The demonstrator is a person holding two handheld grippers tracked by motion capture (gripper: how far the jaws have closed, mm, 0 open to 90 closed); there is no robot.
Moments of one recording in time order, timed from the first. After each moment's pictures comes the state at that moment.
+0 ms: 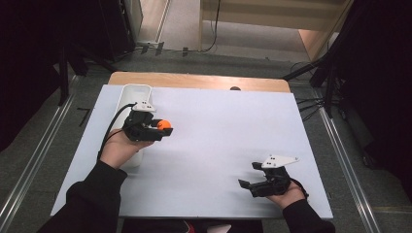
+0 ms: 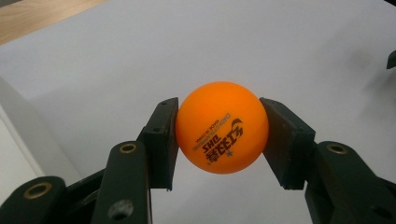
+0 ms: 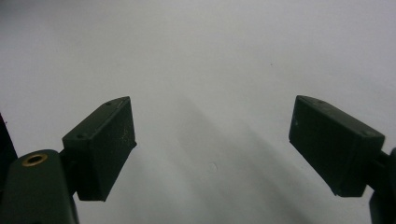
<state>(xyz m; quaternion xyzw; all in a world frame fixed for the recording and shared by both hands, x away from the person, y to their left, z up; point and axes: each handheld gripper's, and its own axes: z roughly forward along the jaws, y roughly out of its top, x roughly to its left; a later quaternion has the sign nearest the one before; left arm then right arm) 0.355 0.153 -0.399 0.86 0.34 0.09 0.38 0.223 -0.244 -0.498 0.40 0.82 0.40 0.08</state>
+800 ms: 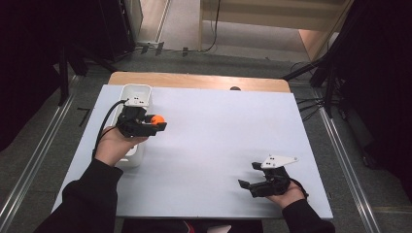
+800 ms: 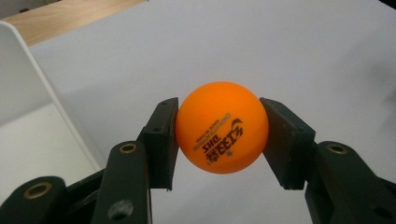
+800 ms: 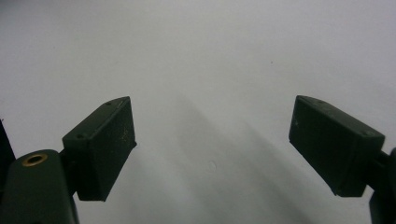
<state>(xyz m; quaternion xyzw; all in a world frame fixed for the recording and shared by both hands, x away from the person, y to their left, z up) 0.364 0.169 -0.394 0.84 0.36 0.11 0.38 0.223 -0.243 -0.499 0.40 0.82 0.40 0.08</state>
